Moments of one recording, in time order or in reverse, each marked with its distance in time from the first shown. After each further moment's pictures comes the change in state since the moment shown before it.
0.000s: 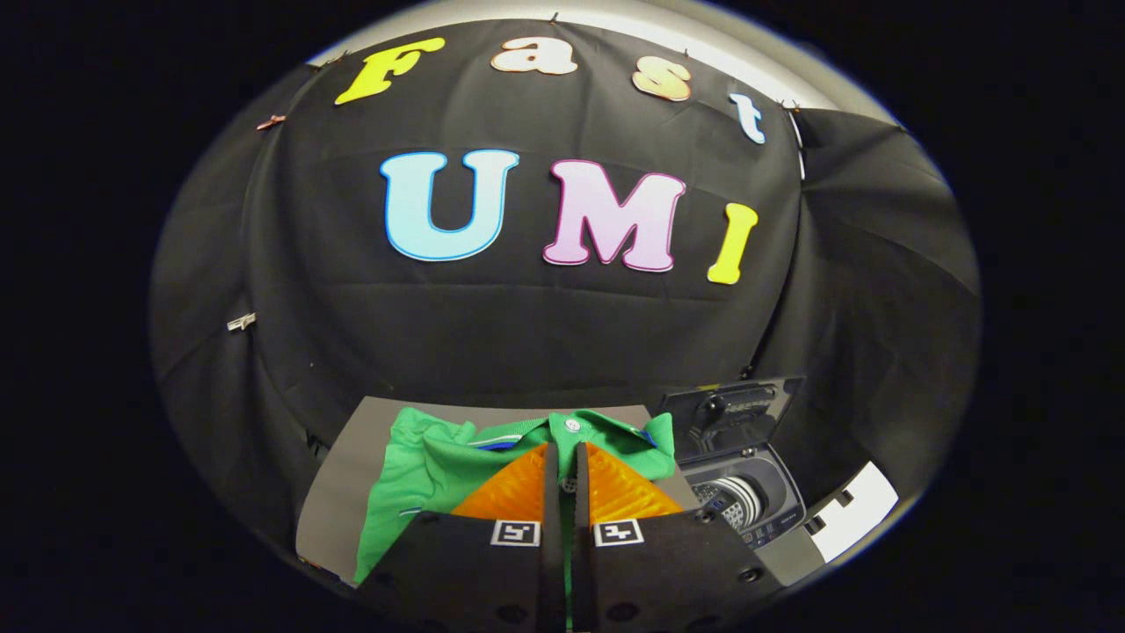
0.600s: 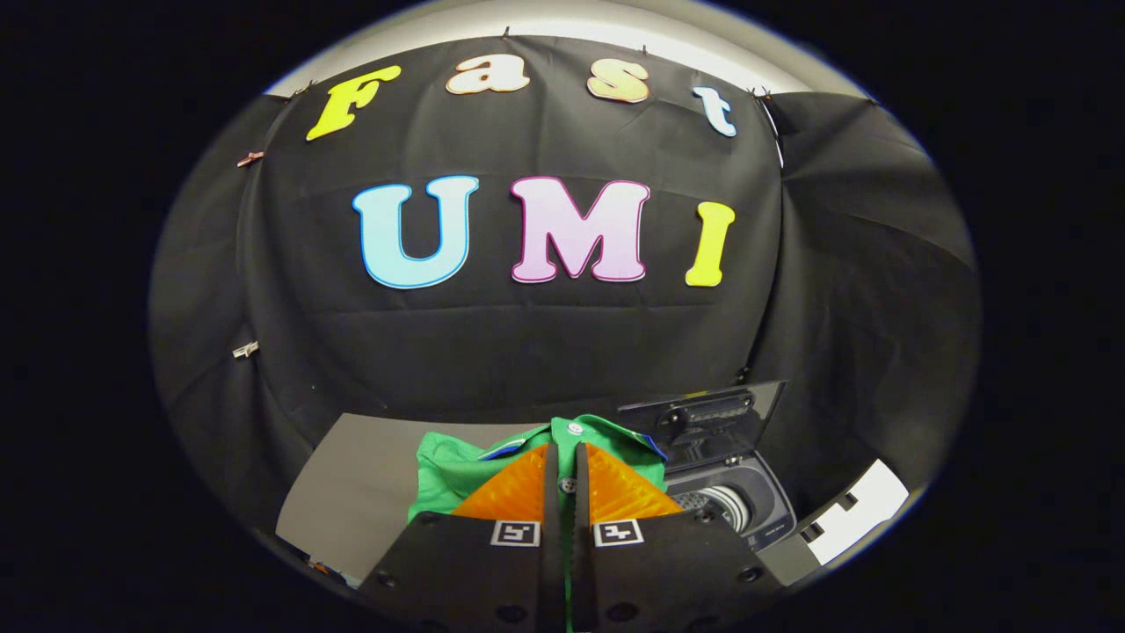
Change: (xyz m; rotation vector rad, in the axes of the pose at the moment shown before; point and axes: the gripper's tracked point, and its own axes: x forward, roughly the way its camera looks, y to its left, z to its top) arm -0.002 -0.105 0.025 0.057 -0.029 0.046
